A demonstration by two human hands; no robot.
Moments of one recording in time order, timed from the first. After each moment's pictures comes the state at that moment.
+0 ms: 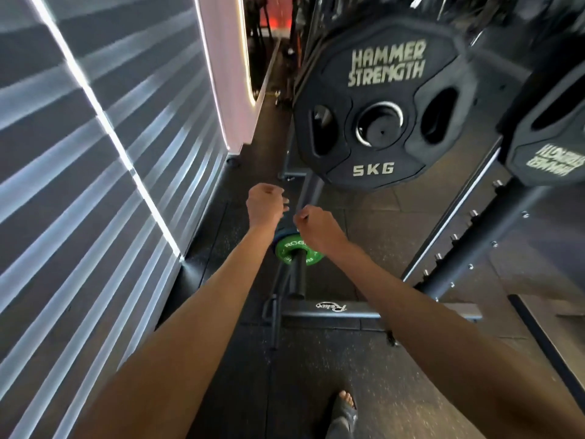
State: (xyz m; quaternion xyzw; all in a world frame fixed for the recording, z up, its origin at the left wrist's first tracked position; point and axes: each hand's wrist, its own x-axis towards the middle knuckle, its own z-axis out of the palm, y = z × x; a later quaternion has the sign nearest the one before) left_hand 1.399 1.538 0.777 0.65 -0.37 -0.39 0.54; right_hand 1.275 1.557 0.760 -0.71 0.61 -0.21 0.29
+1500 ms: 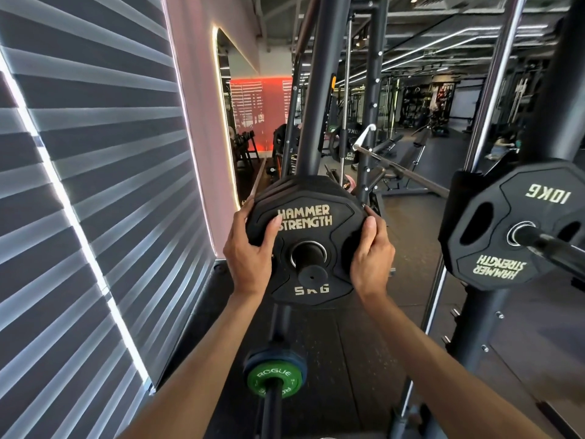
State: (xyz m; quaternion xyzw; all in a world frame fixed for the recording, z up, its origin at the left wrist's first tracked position) left_hand 1.332 1.502 0.924 0.40 -0.57 0.00 0.72; right_hand 1.141 1.497 0.908 -0.51 0.50 -0.69 0.07
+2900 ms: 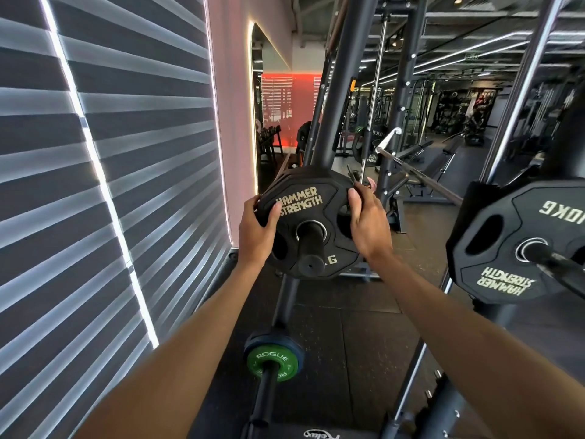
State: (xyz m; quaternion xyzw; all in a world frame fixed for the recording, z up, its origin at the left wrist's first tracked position) left_hand 1.337 1.488 0.931 0.54 -0.54 -0.16 0.63; right_hand 1.121 1.462 0.955 -0.67 0.53 -0.51 0.08
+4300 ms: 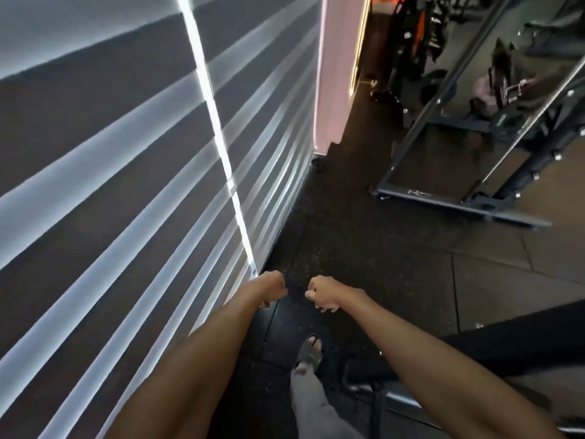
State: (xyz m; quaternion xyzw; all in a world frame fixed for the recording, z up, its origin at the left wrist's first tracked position) left_hand 1.843 1.319 0.611 0.74 -0.53 -0.40 -0.07; right_hand 1.676 1.269 0.609 -0.75 0.49 0.21 0.40
